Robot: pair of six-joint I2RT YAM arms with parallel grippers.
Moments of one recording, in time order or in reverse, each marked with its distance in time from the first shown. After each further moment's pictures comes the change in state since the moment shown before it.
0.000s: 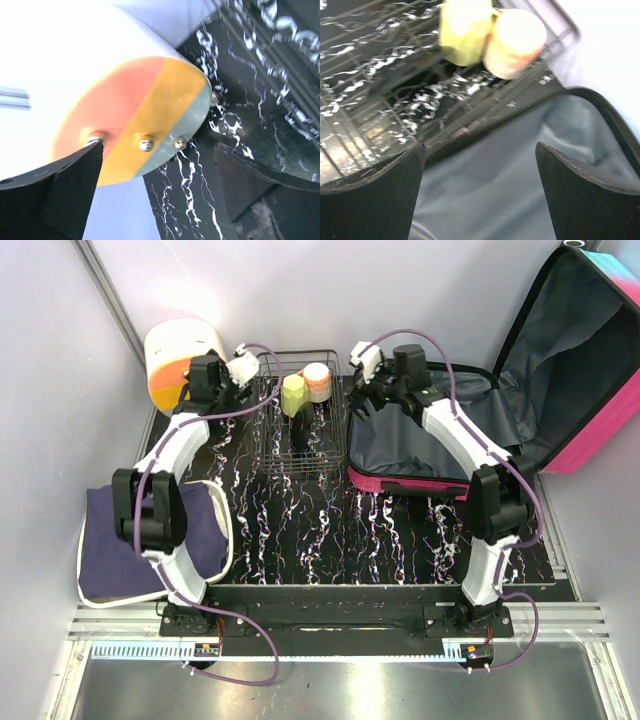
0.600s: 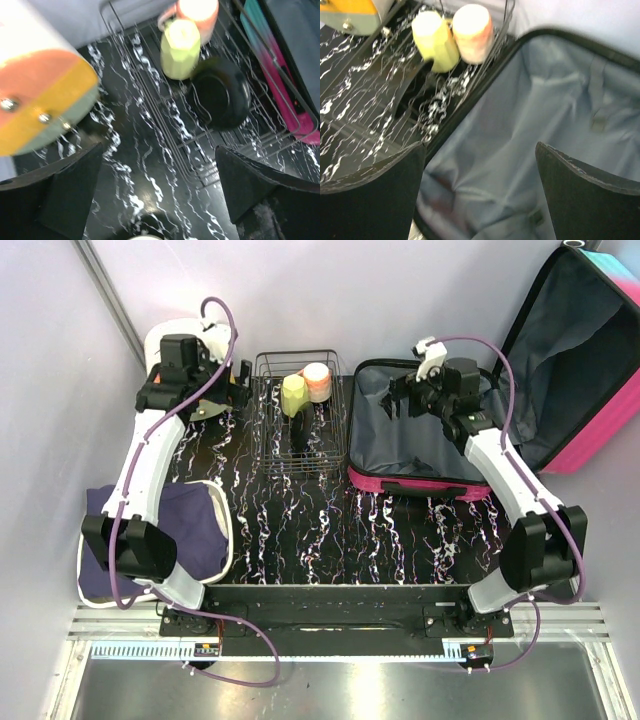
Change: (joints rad) left arm -0.024 -0.253 0.284 -0.563 0.341 -0.603; right arm -0.137 -0.387 -0.366 0.185 0.111 0.459
